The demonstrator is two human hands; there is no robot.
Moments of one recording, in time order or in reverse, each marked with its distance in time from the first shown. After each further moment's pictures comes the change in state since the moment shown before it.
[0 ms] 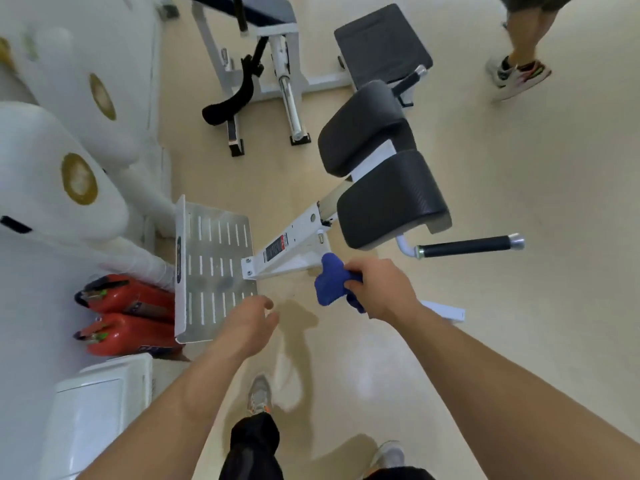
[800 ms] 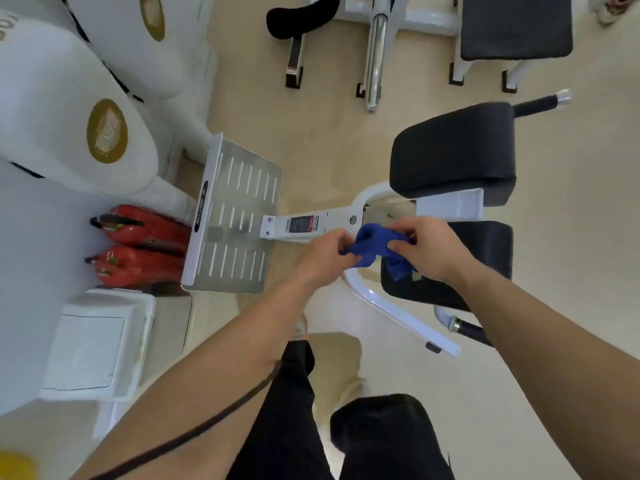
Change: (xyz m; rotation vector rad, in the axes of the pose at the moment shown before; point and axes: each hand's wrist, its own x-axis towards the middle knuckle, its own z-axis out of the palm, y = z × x) left_hand 0.177 0.091 -0.091 -0.611 -0.046 0.078; right_hand 0.221 -0.073 -0.106 -0.185 -0.300 -0.097
